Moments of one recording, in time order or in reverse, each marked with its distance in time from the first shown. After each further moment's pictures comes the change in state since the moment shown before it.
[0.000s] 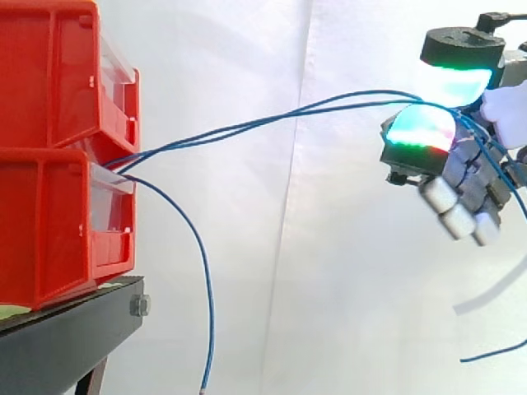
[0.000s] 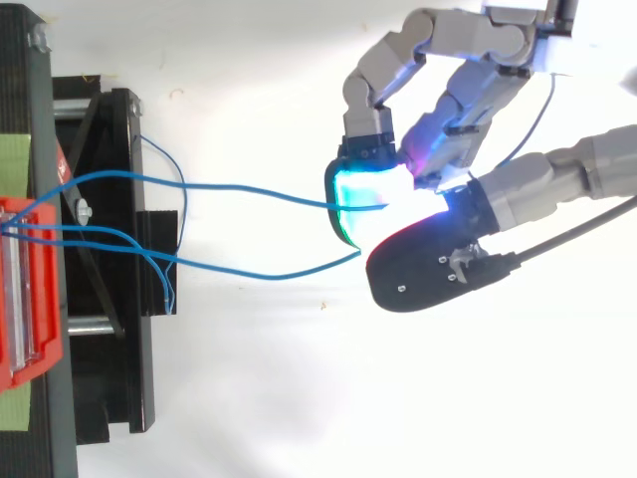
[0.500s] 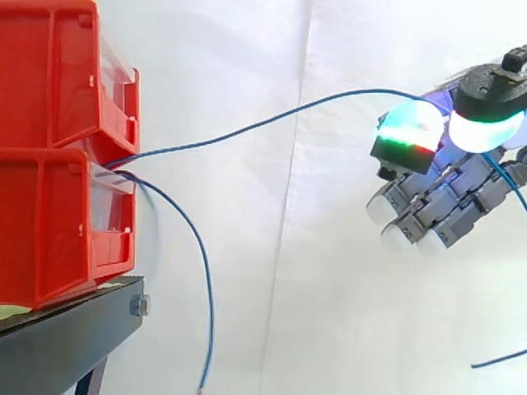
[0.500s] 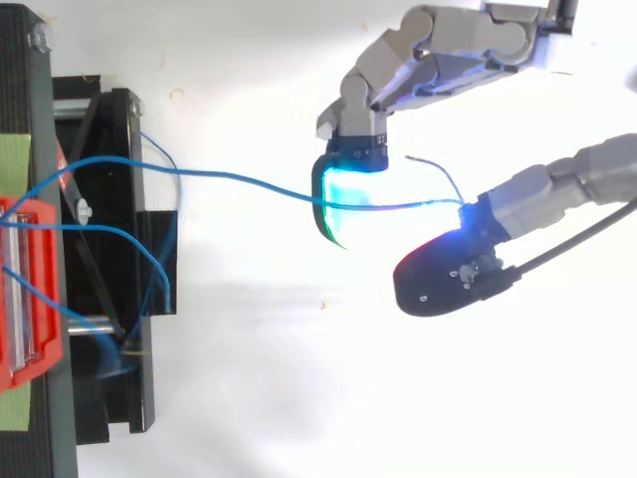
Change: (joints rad) arm -0.001 0.000 0.000 0.000 -0.001 0.000
